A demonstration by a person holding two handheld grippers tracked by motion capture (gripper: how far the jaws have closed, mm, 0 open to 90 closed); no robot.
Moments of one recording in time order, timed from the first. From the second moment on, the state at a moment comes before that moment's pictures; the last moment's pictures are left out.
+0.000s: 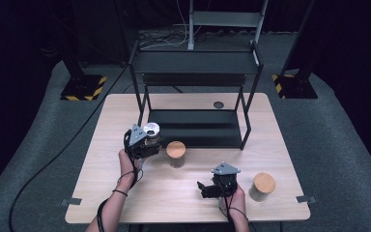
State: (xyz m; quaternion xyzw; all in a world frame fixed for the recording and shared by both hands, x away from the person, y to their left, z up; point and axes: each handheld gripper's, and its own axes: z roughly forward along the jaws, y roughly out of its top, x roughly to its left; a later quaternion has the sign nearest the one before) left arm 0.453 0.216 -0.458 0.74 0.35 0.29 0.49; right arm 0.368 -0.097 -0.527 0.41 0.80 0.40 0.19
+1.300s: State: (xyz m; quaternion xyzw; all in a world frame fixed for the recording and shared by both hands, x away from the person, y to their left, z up) left arm 0.472 0.198 -0.458 0.75 0.34 0.29 0.49; right arm 0.368 -0.097 -0.527 0.41 0.80 0.40 0.19
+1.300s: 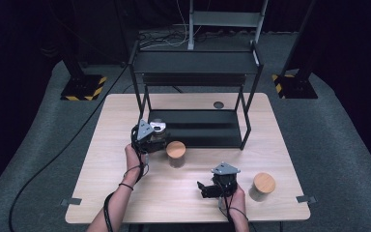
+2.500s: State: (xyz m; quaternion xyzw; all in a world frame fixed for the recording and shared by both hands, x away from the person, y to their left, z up) left arm 0.490 0.176 -0.460 0.75 0.34 0.29 0.49; right arm 0.367 -0.097 -0.527 0.41 0.80 0.40 0.19
